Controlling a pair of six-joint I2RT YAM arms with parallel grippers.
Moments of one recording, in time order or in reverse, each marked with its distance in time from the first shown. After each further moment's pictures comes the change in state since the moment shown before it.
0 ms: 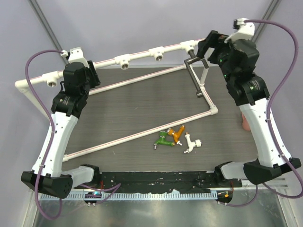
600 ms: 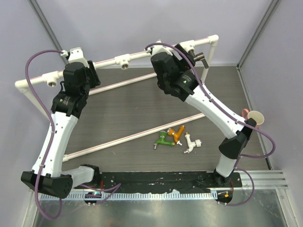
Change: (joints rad) left arm 0.000 0.000 0.000 0.000 0.000 0.000; right arm 0.569 0.449 0.313 -0.247 0.858 -0.797
